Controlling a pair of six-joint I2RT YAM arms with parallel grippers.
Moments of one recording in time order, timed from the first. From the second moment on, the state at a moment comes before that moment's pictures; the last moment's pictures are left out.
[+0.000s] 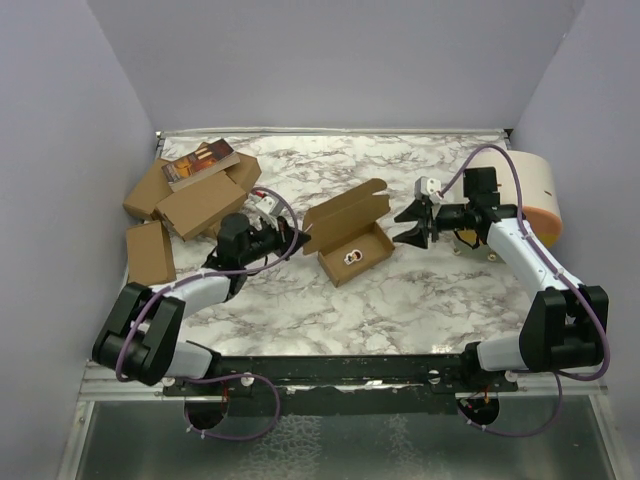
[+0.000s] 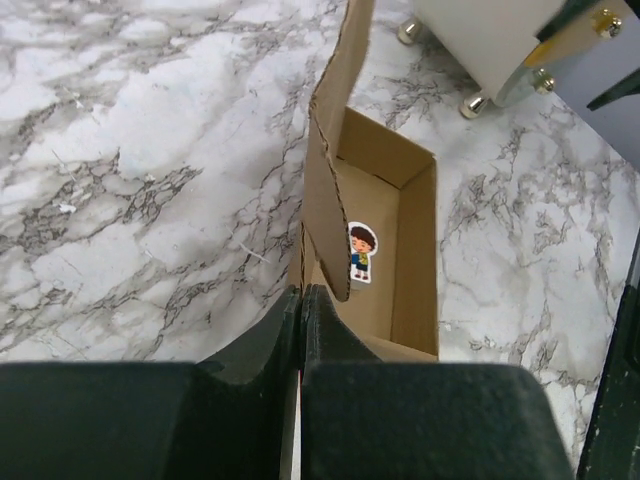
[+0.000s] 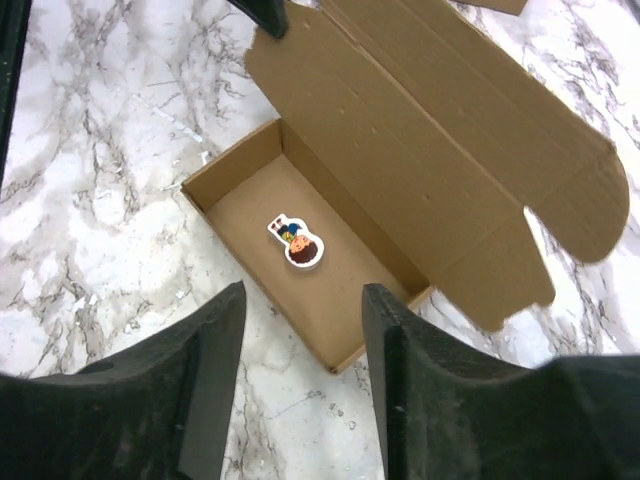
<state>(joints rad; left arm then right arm) -0.37 1.39 0.49 0.68 0.56 -0.33 0.08 1.38 1.00 -0.51 -1.17 -0.98</state>
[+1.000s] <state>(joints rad) -0.37 1.20 0.38 0.62 0.59 0.04 0.09 2.08 1.73 -0.90 -1.23 -1.21</state>
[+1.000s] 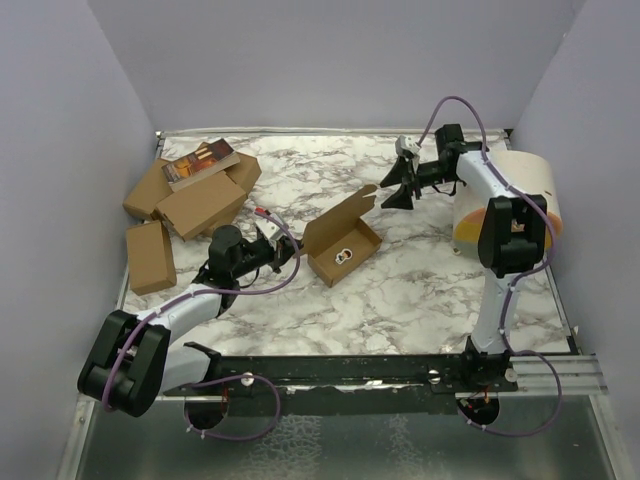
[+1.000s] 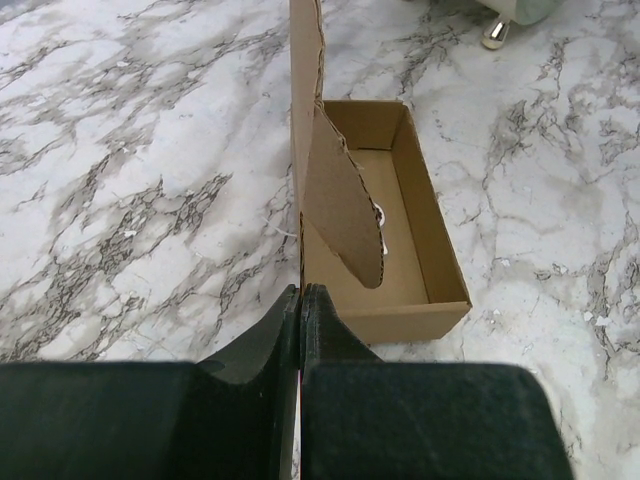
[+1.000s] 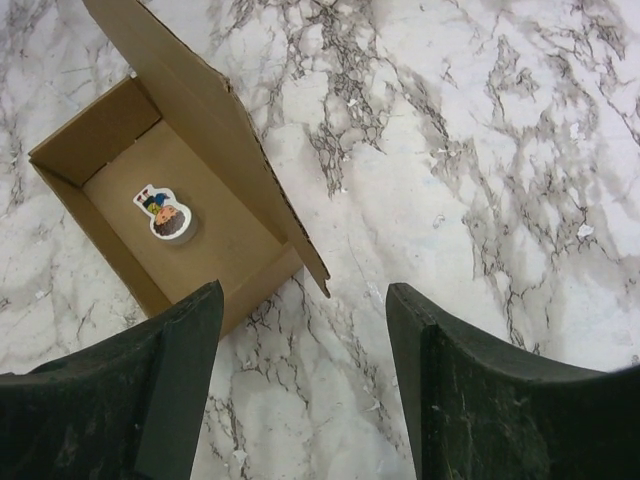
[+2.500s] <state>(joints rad) -0.40 1.31 0.45 0.66 0.38 -0.28 0.16 1.82 1.35 -0.48 -1.05 -0.72</state>
